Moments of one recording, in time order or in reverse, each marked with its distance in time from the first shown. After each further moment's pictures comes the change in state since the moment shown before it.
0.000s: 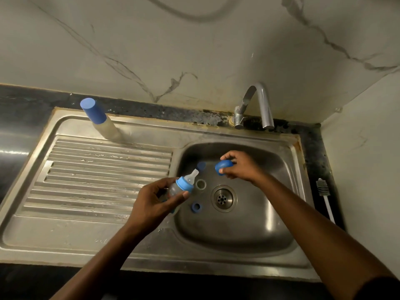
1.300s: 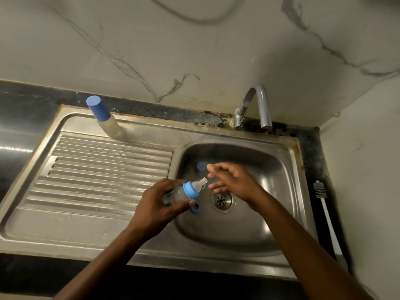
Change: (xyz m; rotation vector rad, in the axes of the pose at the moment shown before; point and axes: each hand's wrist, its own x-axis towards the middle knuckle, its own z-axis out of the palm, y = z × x) left_hand -0.015 0.000 0.008 0.129 0.036 0.066; right_hand -0.096 -0.053 0.032 0.325 -0.102 -0.074
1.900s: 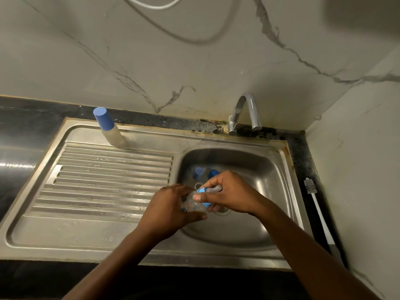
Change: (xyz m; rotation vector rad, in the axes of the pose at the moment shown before) left_hand -0.009 0.025 0.000 0.459 -0.105 0.216; right_hand -0.060 -0.034 0.028 -0.351 -0.108 -0.125
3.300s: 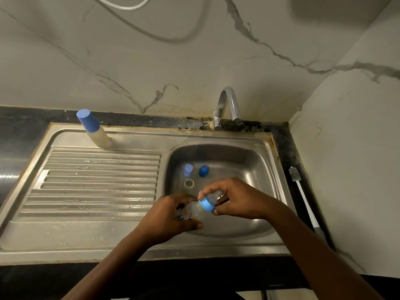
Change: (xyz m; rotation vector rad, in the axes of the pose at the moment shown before) left_hand -0.016 0.015 0.025 -0.147 -0.265 -0.064; right_hand -0.051 0.033 -0.025 -0.181 -0.077 -0.109
